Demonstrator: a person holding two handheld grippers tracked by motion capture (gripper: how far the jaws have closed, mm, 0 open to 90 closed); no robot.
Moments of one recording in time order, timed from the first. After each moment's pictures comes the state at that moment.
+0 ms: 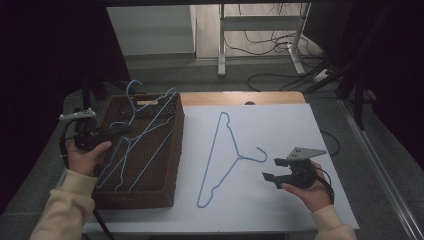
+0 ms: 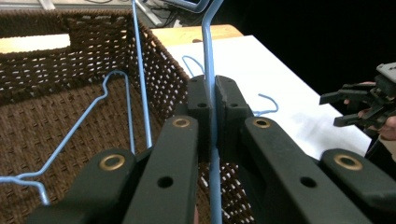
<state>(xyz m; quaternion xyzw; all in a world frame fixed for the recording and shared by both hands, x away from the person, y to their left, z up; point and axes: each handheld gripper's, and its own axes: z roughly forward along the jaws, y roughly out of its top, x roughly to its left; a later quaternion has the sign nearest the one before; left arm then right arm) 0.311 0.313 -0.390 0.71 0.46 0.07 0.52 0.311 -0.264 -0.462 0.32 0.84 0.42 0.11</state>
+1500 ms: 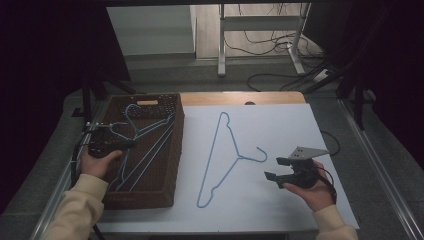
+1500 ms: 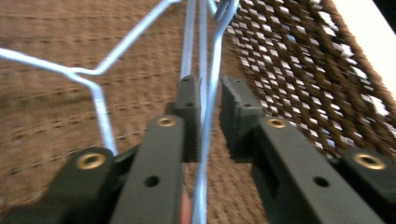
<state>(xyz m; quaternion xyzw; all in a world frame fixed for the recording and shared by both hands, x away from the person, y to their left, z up) 0.336 0.319 -0.461 0.70 0.59 0.06 0.39 0.310 -0.268 -0.458 0.32 0.84 0.41 0.12</state>
